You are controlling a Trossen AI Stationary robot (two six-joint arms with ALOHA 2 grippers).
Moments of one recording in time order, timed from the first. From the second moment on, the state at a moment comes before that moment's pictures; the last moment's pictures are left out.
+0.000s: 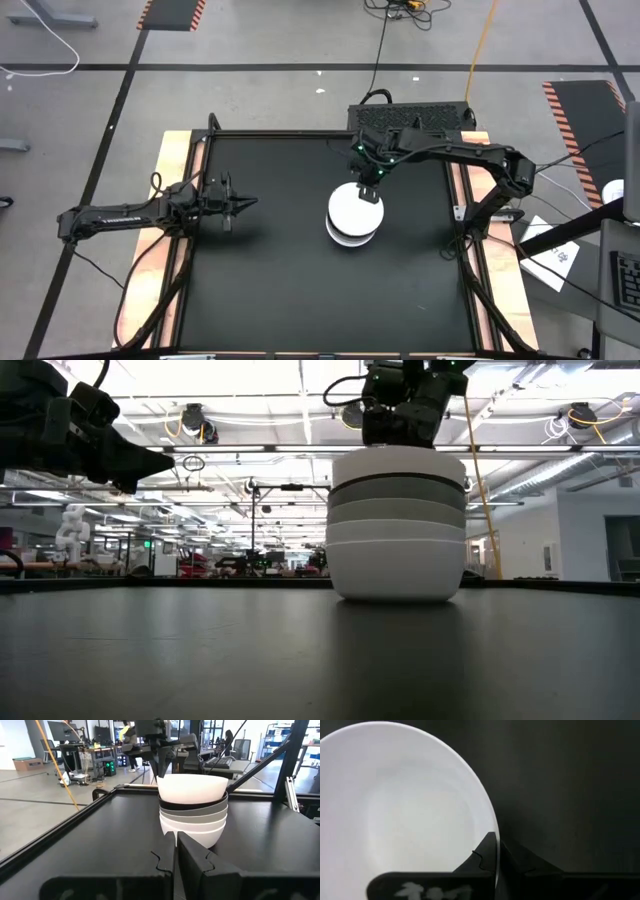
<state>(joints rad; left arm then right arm) 0.19 0.25 0.01 0.21 0.08 0.00 -0.36 1.62 1.34 -0.90 -0.23 -0.11</state>
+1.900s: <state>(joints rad) 0.19 0.25 0.01 0.18 0.08 -0.01 -0.29 1.70 1.33 -0.82 -0.23 -0.03</state>
